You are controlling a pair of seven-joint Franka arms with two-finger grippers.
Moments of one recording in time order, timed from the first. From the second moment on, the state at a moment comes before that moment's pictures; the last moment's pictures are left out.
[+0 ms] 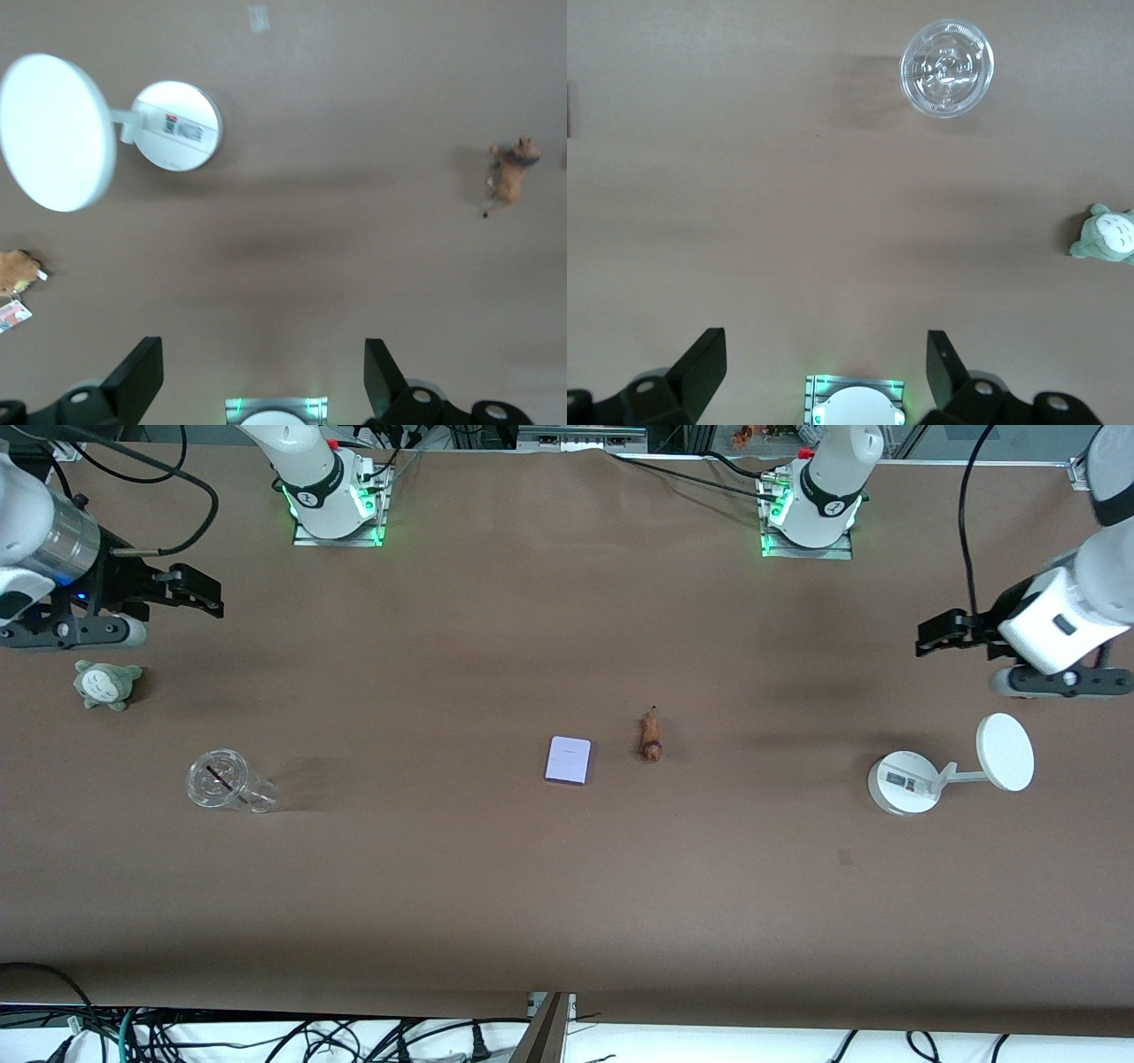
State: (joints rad) left arm -0.04 0.07 -0.01 -1.65 -0.03 1.48 -0.02; right arm 0.06 0.00 0.05 -1.66 0.01 1.47 0.04
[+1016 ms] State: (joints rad) left arm -0.33 0.50 -0.25 -1.77 0.00 2.20 -0.46; right arm 0.13 0.01 0.02 -1.66 -0.01 1.47 0.05
